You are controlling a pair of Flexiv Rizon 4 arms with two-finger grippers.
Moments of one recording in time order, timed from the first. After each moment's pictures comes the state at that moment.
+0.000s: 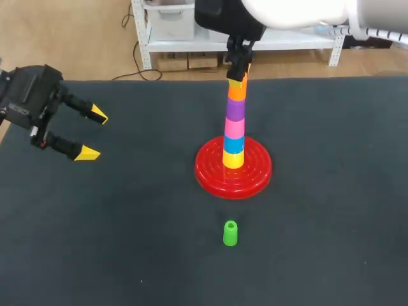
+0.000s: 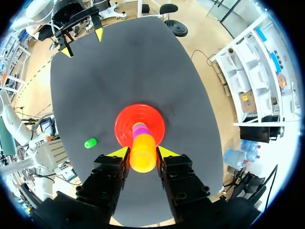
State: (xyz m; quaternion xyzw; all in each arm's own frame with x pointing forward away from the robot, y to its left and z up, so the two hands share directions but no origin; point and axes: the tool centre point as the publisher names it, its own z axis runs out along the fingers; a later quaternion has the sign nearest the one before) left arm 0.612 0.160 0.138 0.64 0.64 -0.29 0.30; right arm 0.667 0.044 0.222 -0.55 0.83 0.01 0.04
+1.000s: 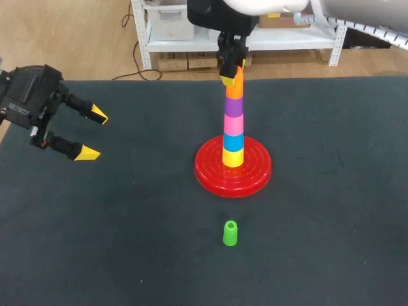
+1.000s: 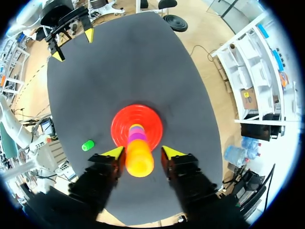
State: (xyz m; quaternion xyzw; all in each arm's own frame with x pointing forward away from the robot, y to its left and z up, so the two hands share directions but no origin) left arm 0.612 0.160 0.138 0.64 0.64 -0.29 0.30; right arm 0.686 0.054 0.217 -0.54 0.84 -0.01 0.02
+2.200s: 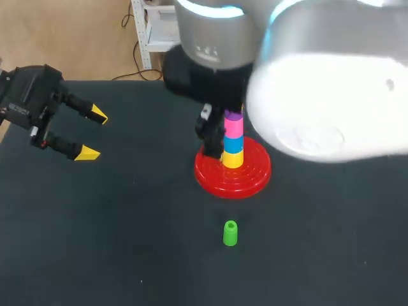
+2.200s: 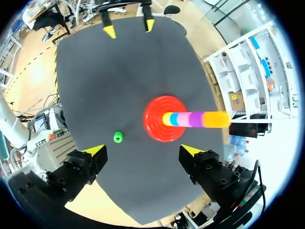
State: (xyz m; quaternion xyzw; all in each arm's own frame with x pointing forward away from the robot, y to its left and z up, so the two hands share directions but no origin) left arm 0.612 0.160 0.138 0.64 0.64 -0.29 0.30; right arm 0.527 0.075 0.220 -0.55 0.83 -0.06 0.07
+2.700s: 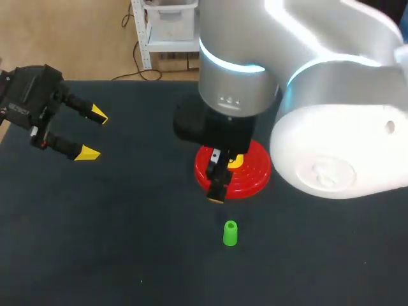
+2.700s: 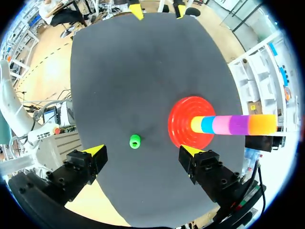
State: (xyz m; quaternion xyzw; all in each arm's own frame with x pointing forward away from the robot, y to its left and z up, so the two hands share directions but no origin) left arm 0.612 0.160 0.138 0.64 0.64 -0.29 0.30; right arm 0.502 0.078 0.150 -0.59 0.80 0.01 0.04
